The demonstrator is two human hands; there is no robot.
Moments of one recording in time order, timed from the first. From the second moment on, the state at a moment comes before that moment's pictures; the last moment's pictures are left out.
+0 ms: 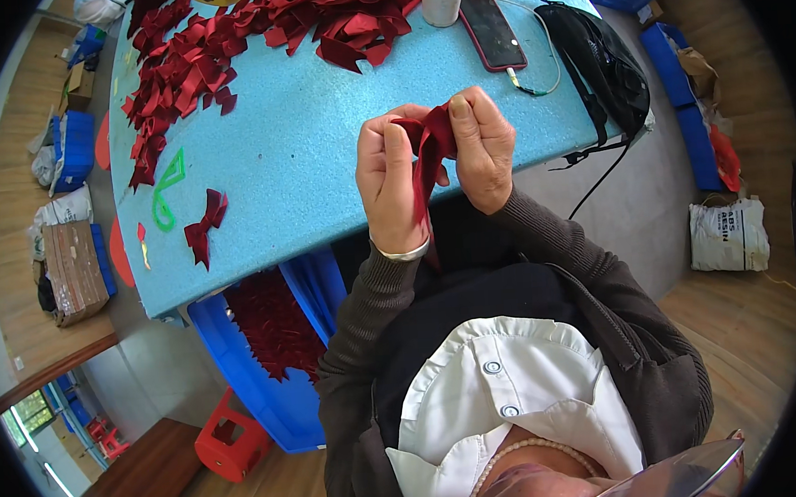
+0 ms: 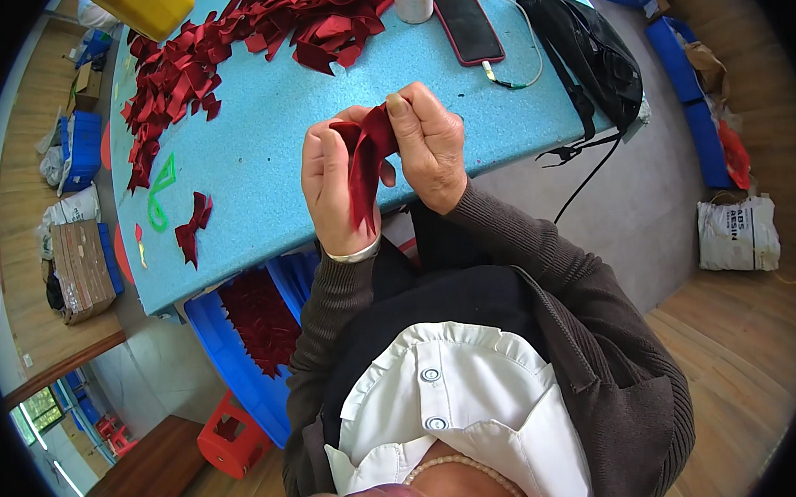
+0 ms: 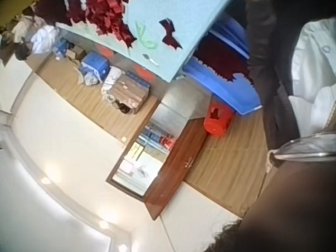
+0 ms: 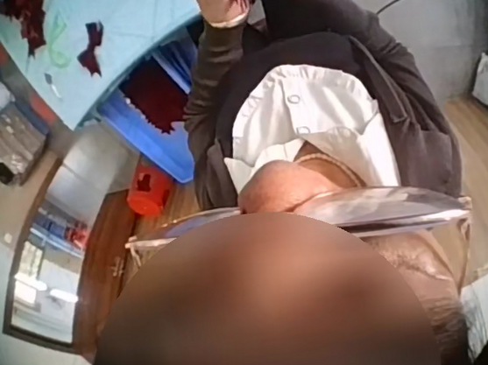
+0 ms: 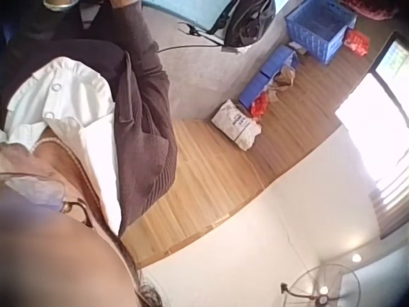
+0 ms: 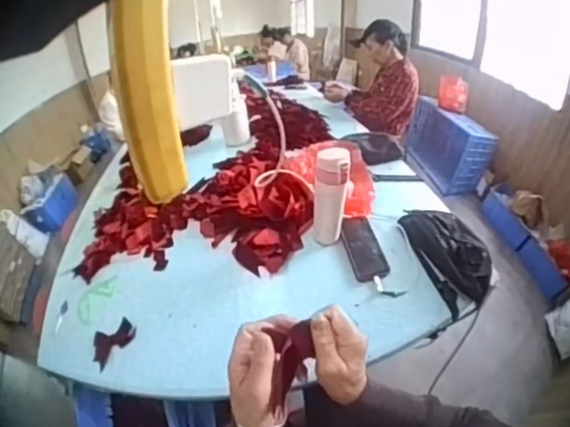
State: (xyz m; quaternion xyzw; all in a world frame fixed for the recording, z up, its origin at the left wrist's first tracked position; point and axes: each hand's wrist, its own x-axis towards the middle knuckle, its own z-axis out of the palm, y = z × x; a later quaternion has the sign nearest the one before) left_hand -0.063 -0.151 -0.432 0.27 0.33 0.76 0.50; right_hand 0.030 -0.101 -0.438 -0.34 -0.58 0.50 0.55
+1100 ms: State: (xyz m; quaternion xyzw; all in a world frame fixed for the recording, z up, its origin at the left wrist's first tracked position) left_hand -0.059 -0.155 -0.445 0.21 0.37 0.76 0.48; right_hand 0.042 -0.111 -0.449 -0.32 -0.61 0.52 0.50
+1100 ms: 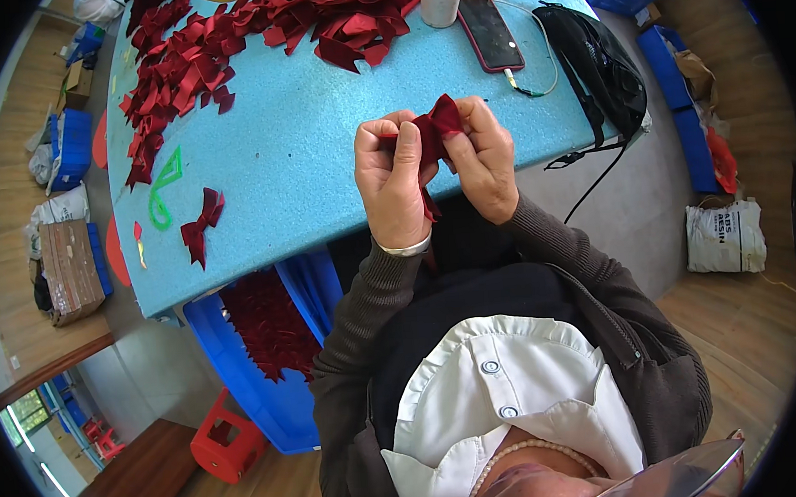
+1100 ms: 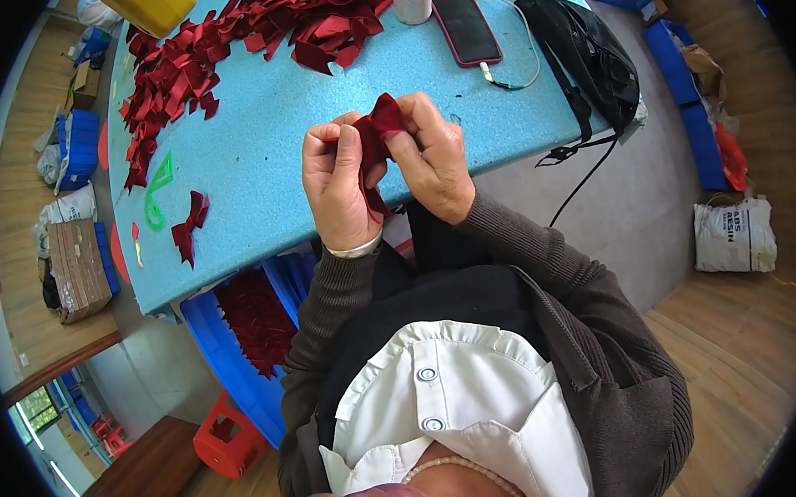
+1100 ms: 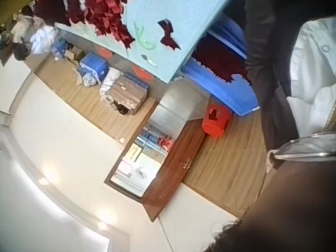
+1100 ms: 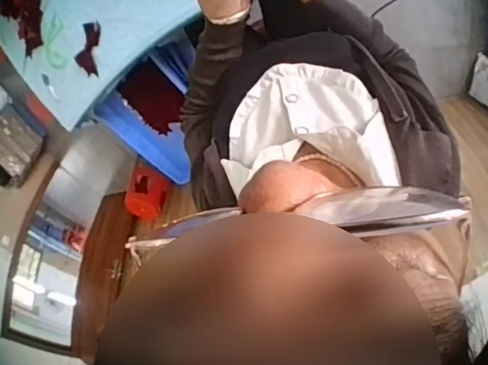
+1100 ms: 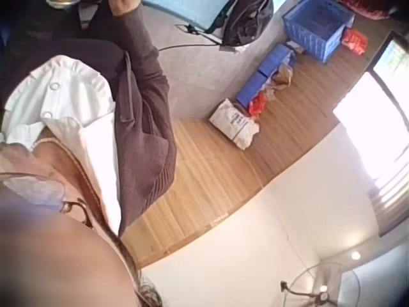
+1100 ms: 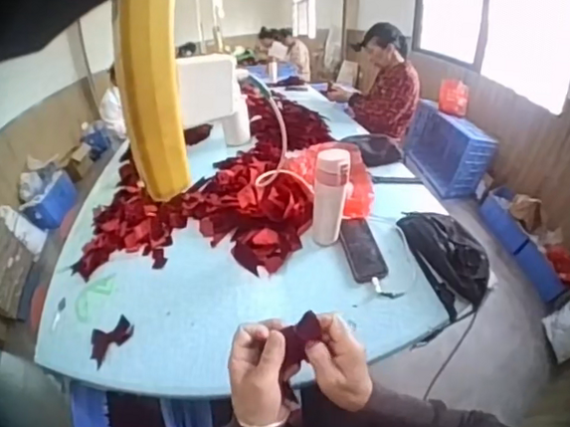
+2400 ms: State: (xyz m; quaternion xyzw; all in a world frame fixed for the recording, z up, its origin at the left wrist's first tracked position) left_hand -0.081 -0.161 -0.459 0.22 0.39 0.73 0.52; right_hand 0.023 -0.111 -0.466 -0.34 -0.62 0.51 0.49
